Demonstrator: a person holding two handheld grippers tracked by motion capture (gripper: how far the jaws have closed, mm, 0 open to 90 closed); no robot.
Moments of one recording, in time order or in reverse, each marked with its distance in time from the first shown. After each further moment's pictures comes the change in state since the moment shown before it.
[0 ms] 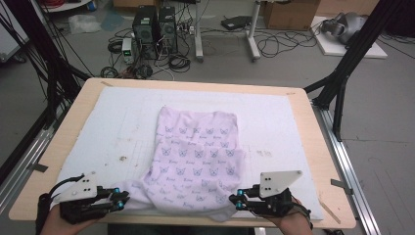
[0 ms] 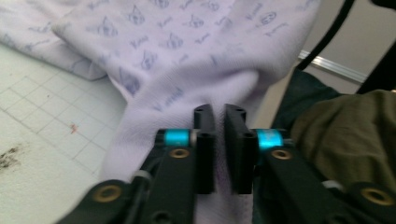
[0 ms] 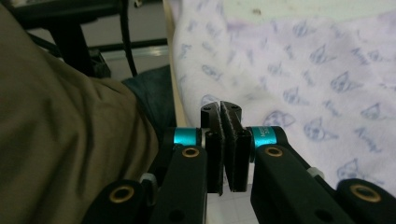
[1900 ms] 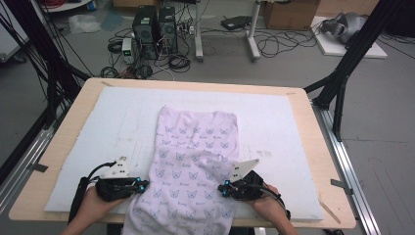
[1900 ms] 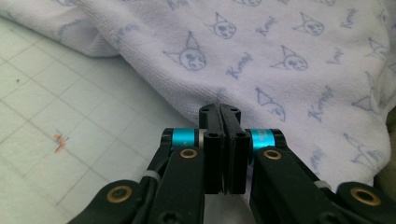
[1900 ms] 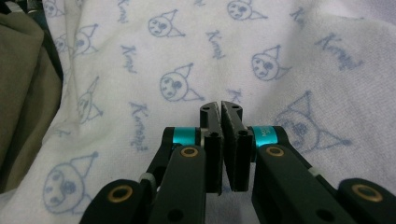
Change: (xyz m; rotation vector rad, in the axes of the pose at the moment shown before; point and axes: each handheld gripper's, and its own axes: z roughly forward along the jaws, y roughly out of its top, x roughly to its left) left arm 0.045 -0.014 0.077 0.095 0.012 -0.058; right arm -0.057 -0.037 0.080 0.260 -0.050 0.050
